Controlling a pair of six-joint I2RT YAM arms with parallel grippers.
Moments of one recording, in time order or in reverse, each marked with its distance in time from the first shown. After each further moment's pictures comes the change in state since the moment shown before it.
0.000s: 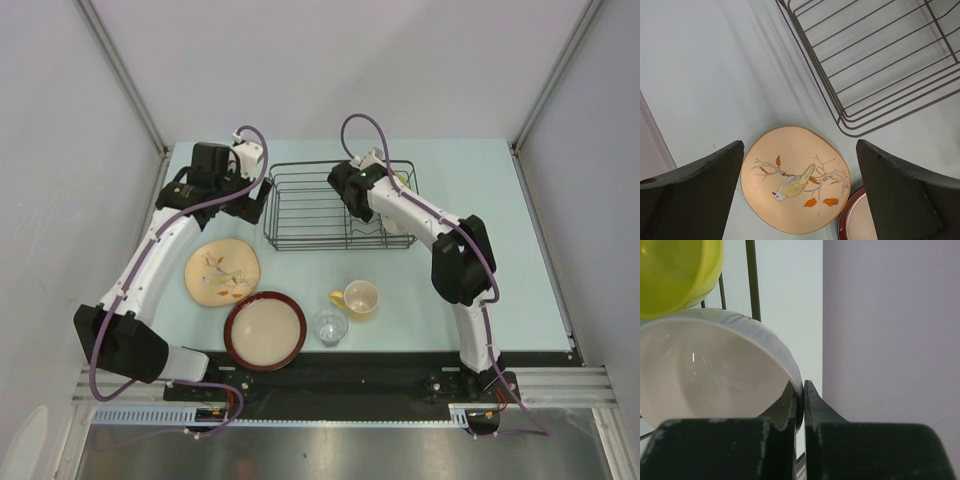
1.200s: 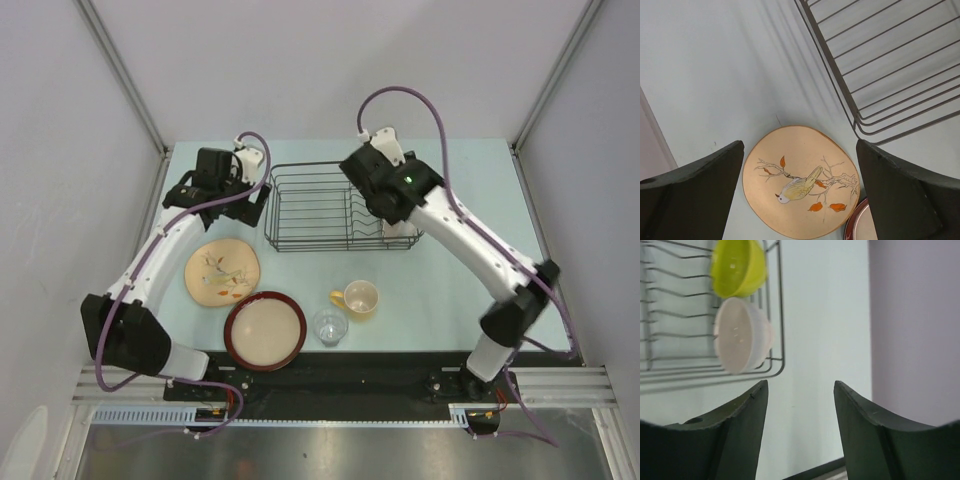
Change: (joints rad) left arm 0.018 0.016 -0.061 0.061 -0.030 0.009; right arm 0.106 -0.297 0.072 -0.036 -0.198 0.055
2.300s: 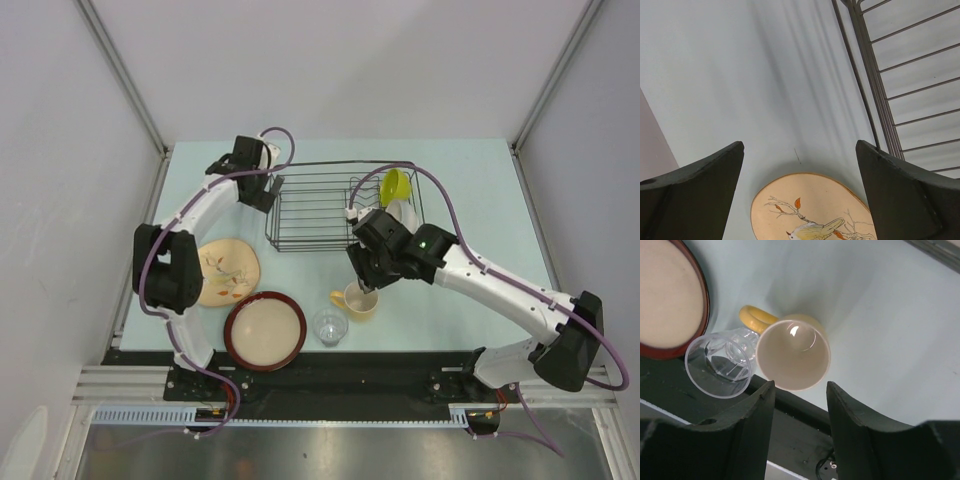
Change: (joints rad) left arm -0.016 0.447 0.205 0.065 -0.197 -0.019; right arm 0.162 -0.436 -0.664 0.288 -0.784 0.102
